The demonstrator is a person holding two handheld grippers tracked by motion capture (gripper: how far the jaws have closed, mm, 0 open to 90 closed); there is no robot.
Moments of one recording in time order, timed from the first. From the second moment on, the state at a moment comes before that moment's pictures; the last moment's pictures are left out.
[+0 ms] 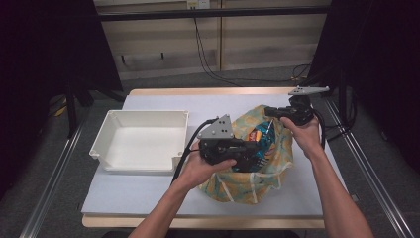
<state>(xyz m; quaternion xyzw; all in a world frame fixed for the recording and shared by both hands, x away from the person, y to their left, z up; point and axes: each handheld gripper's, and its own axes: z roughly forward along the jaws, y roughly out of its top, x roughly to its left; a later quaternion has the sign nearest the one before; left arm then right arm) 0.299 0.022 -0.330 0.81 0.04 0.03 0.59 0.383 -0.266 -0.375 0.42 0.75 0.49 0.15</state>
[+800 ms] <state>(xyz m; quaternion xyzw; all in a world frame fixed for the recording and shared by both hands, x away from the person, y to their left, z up) 0.333 0.013 -0.323 0.80 0.10 0.03 0.59 0.305 -0.296 -0.380 0.43 0.73 0.50 0.18</state>
